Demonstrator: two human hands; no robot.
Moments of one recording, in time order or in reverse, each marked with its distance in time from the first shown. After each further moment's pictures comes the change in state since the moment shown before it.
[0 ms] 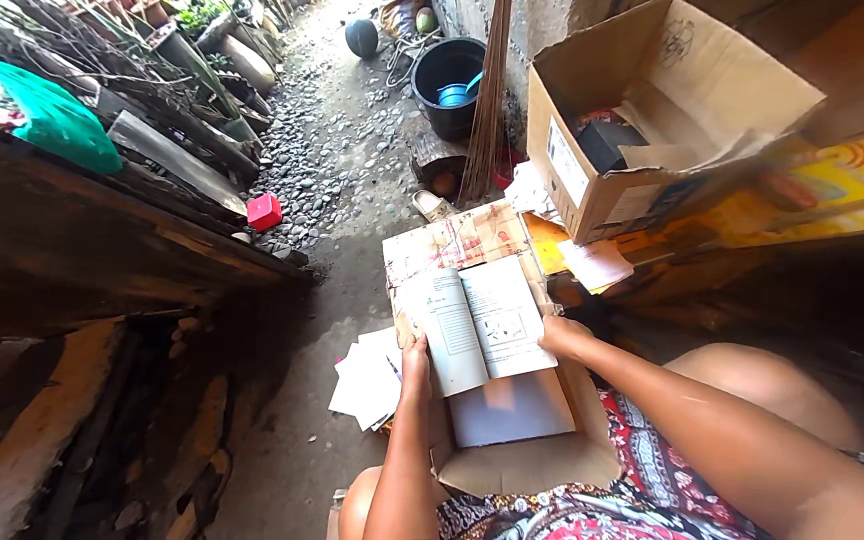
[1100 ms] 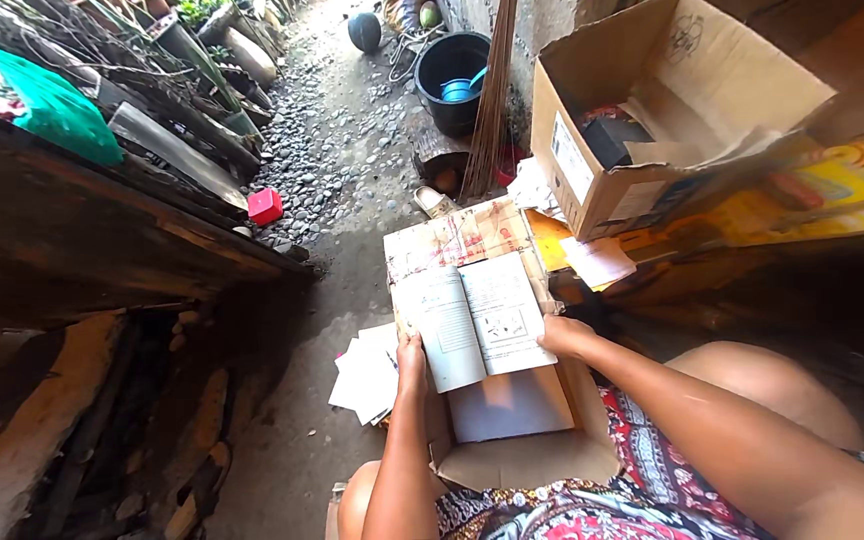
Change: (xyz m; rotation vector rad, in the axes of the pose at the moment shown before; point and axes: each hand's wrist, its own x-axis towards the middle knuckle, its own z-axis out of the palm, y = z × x) left_hand 0.007 -0.004 -0.006 0.045 0.074 -0.003; right_hand 0.003 0.003 0.003 -0.031 -0.021 -0.014
